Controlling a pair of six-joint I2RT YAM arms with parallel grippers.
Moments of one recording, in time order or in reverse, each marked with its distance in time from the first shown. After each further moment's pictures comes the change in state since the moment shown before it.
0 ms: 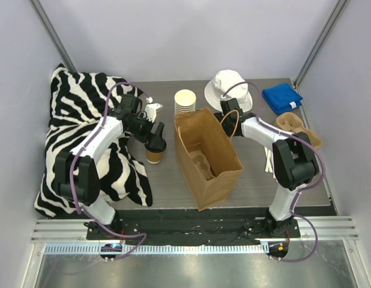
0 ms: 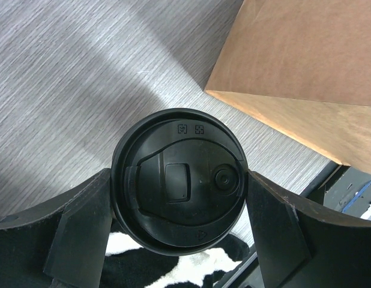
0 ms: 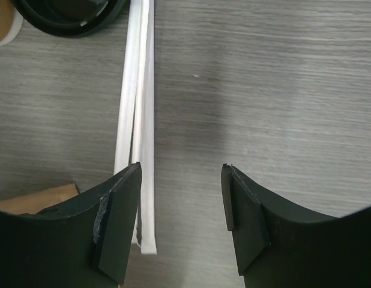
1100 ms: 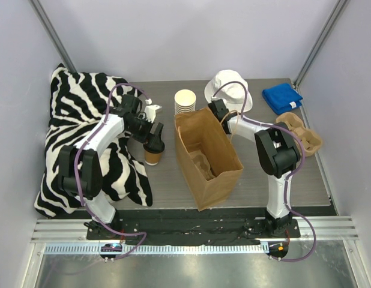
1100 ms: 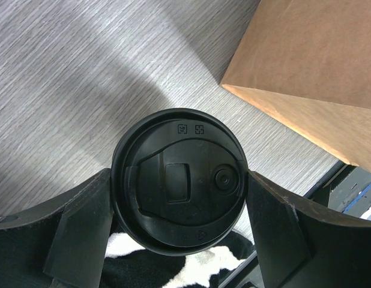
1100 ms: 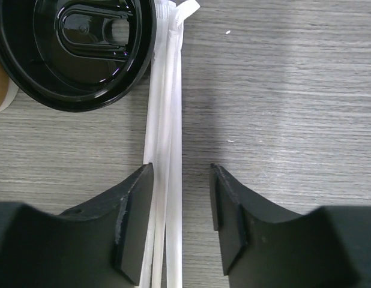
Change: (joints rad) left arm 0.023 0.070 0.019 -0.022 -0.011 0.004; right arm 0.064 0.233 0.137 0.096 0.099 0.070
